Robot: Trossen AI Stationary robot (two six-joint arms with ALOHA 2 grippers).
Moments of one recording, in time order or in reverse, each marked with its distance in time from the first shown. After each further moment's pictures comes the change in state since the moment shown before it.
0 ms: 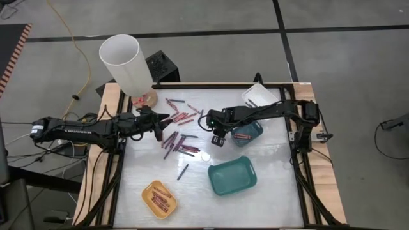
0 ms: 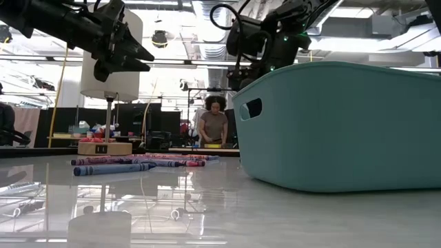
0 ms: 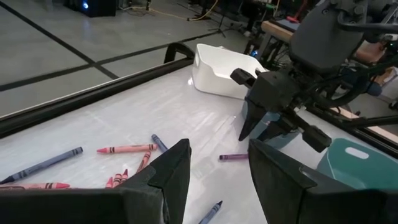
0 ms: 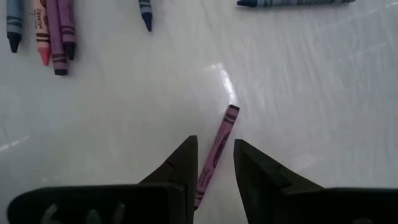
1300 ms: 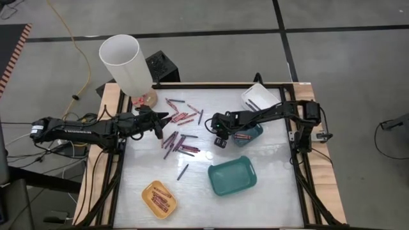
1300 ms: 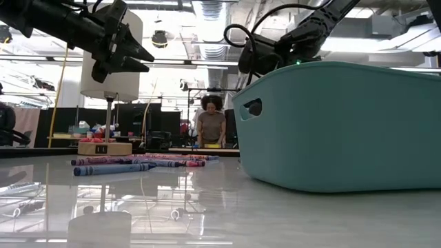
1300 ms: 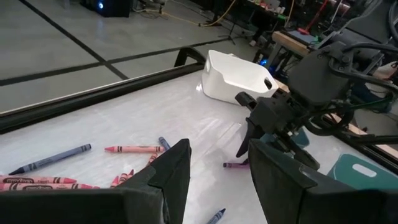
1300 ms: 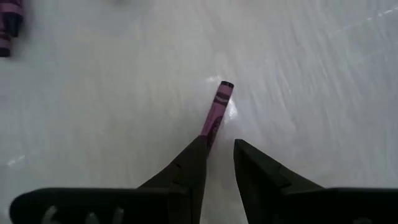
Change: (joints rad) left arm 0.000 0.000 0.000 0.005 -0.049 -0.050; right arm -0.016 -0.004 -0.216 0.265 0.015 0.012
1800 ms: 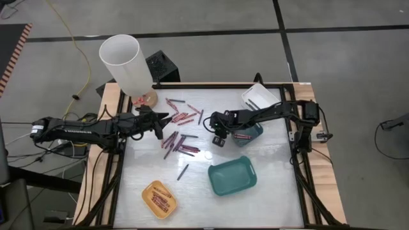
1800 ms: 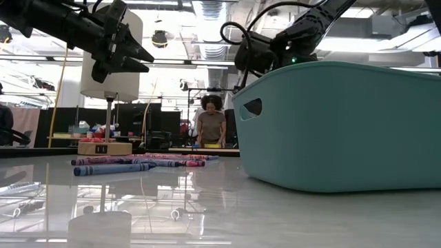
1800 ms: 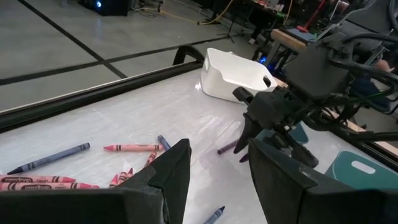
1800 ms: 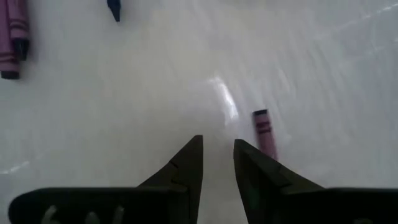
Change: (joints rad) left arm 0.000 0.000 0.000 -0.005 0.007 0.002; right arm -0.003 0.002 0.043 -0.025 0.001 0.018
